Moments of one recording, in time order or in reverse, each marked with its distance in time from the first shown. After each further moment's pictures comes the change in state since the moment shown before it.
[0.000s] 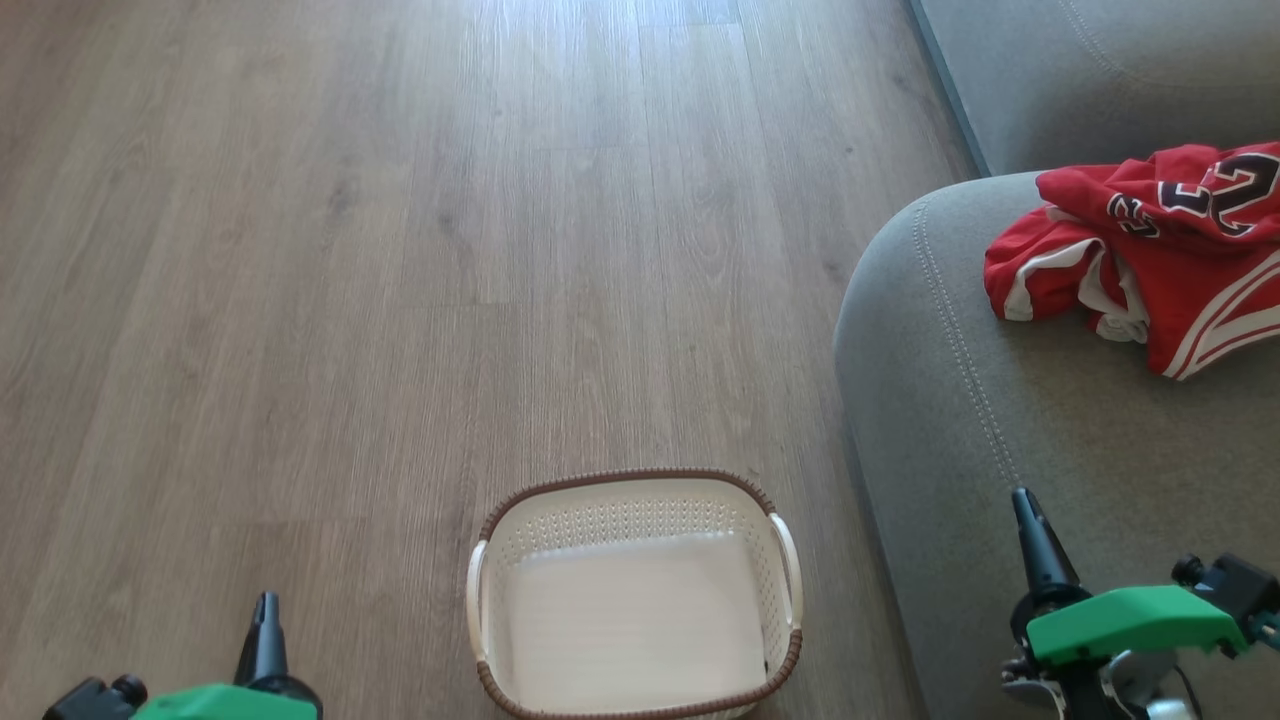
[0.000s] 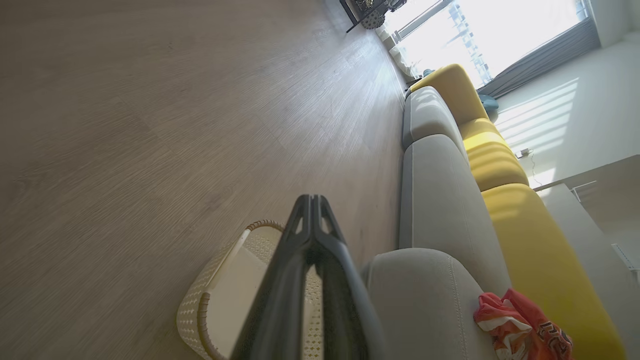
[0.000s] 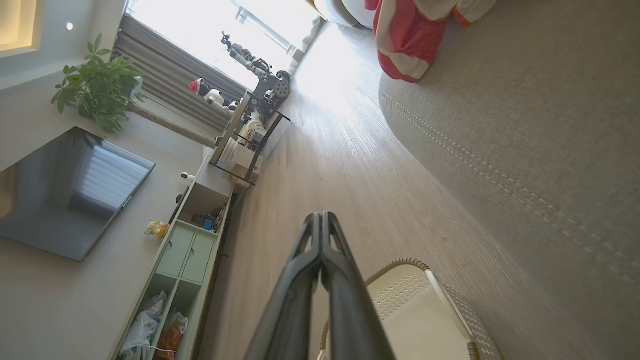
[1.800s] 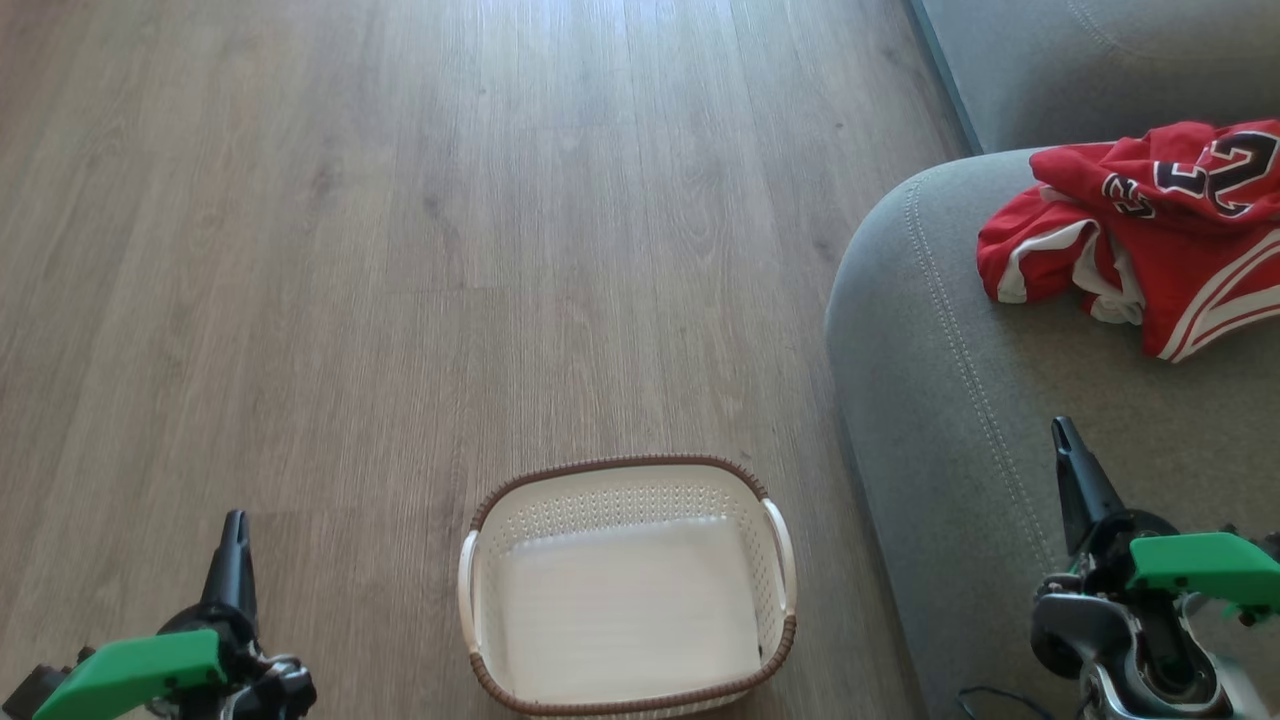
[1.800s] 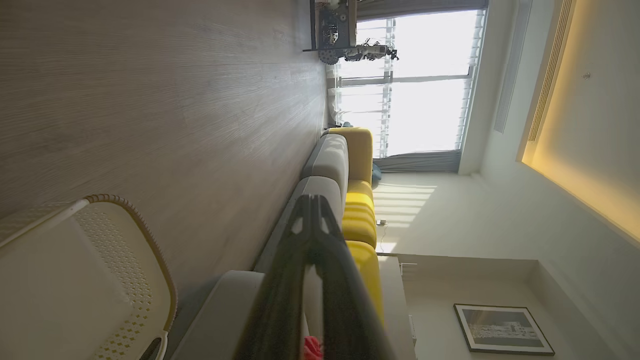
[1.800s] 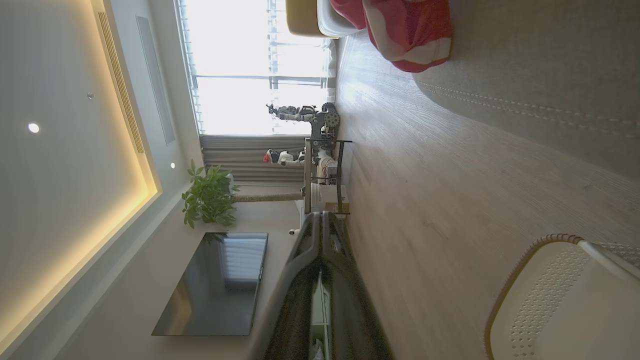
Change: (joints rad) left arm -0.096 -0.104 0.188 -0.036 -0.467 -0.116 0.150; right arm -0.093 -0.046 -0.016 -0.013 0.646 0.000 0.088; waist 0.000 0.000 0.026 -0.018
